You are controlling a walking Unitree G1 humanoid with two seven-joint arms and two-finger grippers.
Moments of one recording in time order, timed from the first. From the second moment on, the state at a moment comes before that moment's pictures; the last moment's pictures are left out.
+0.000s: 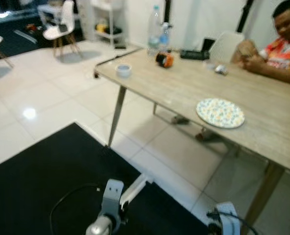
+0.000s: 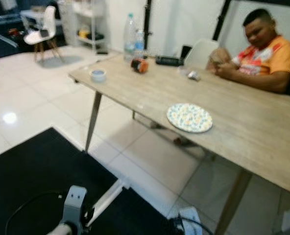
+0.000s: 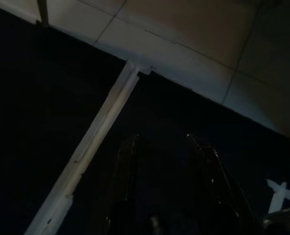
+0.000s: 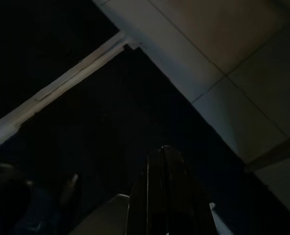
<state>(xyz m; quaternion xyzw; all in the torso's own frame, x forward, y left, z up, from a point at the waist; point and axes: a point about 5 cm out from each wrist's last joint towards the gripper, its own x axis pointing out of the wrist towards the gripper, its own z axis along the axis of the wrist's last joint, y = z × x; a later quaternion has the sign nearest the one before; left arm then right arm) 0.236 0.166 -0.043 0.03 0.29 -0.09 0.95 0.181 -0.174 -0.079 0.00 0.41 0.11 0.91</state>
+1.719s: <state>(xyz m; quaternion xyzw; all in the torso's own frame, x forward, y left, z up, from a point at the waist) 0.210 0.180 -0.061 0.05 0.35 -0.10 0.93 0.146 -0.186 -0.095 0.06 0.45 0.03 0.89</state>
